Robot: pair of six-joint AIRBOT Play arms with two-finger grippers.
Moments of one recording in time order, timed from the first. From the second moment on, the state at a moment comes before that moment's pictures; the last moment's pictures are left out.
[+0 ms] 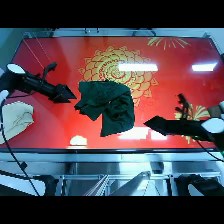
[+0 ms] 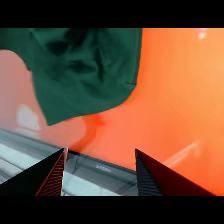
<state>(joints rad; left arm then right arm) 0.14 -1.72 1.39 0.80 -1.52 -1.04 0.10 -0.91 0.46 -0.64 0.89 1.36</state>
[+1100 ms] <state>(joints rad) 0.06 -1.83 1.48 0.84 -1.50 -1.02 0.18 -1.44 0.75 -0.22 0.96 0.96</state>
